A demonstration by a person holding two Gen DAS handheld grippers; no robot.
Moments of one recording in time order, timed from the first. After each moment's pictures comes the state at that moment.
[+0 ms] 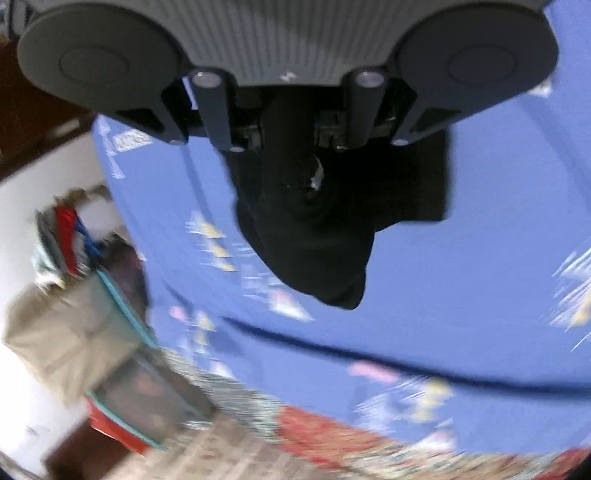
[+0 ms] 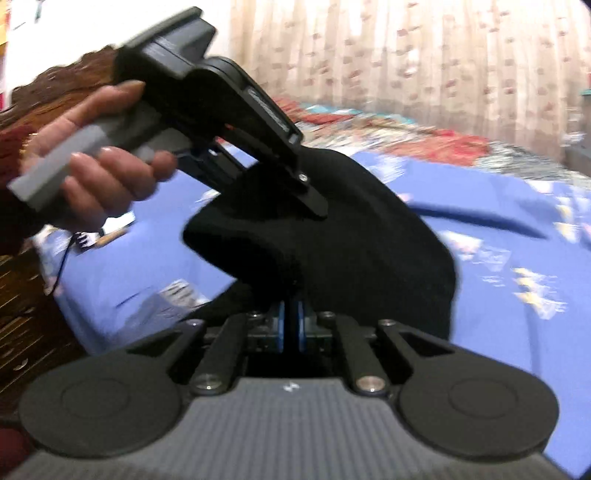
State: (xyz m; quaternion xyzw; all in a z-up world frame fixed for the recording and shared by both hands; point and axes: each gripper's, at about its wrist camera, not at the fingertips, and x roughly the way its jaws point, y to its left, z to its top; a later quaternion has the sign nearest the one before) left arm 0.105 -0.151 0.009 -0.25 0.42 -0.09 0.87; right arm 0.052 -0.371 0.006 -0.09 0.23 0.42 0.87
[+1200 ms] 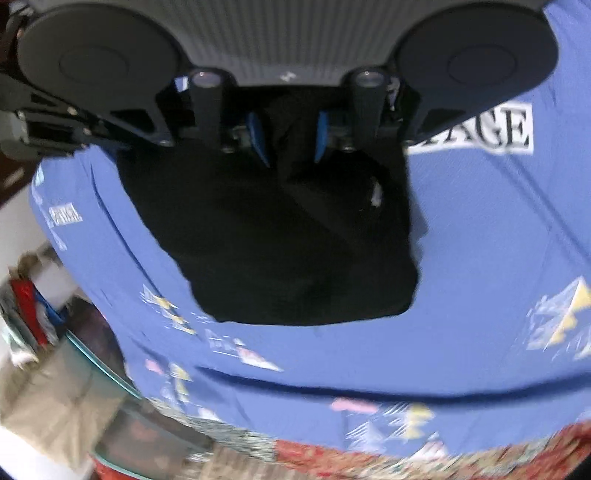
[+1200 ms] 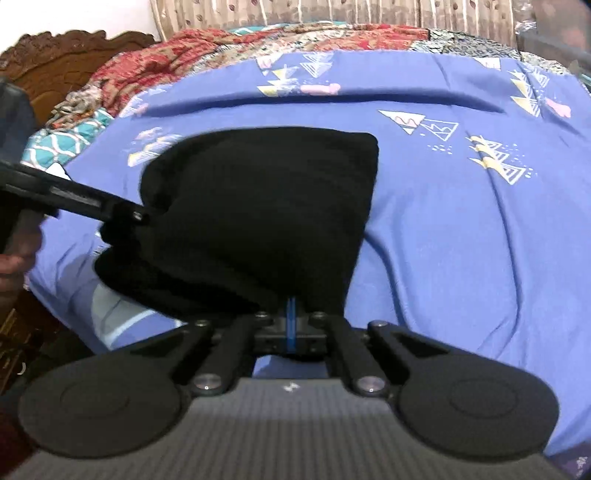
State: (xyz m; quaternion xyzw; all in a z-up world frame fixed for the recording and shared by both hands) left arm 0.059 -0.172 -0.054 -0.15 0.42 -0.07 0.89; right arm 0.088 -0.399 -0.034 -0.05 0.37 0.32 0.87
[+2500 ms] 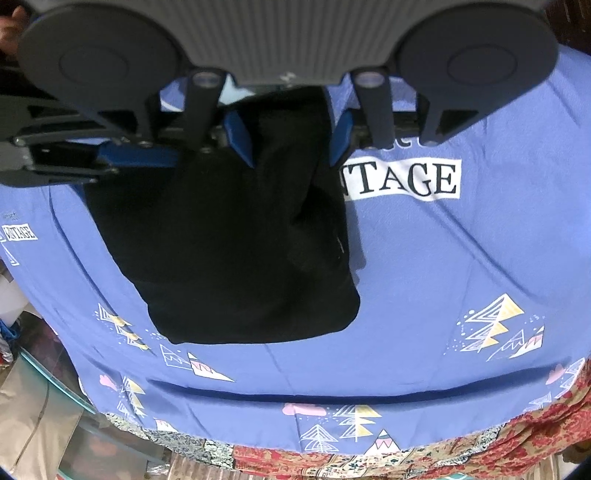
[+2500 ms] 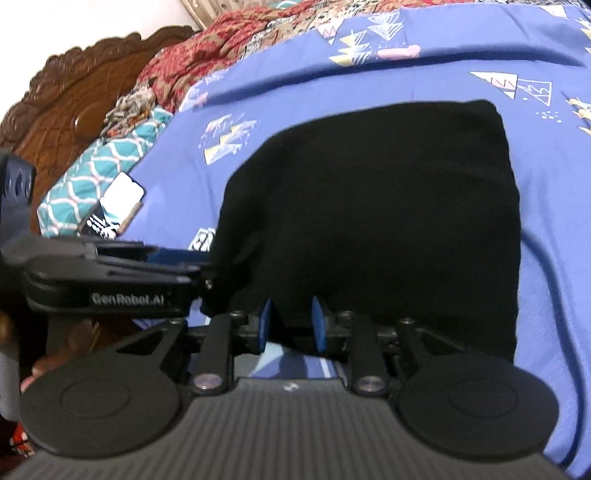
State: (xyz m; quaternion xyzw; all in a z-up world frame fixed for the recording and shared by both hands) left arm 0.022 -0.189 -0.039 -0.09 0.45 0.03 0.89; right arm 0.091 -0.331 -0.034 0.03 0.45 0.41 0.80
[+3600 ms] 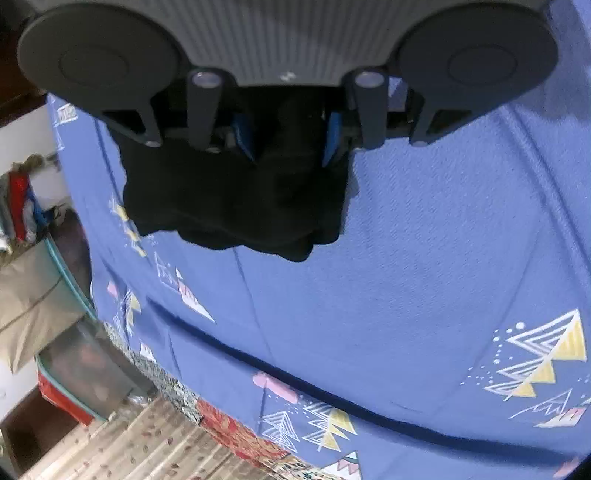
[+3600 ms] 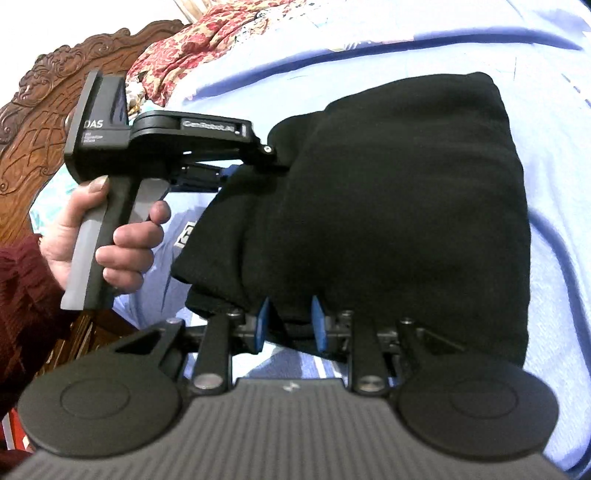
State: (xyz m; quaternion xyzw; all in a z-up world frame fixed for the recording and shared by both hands) left arm 0.121 -0.092 -0.087 -0.28 0.40 -0.04 0.87; right arm 0.089 -0.322 -0.045 0.03 0.46 0.39 0.79
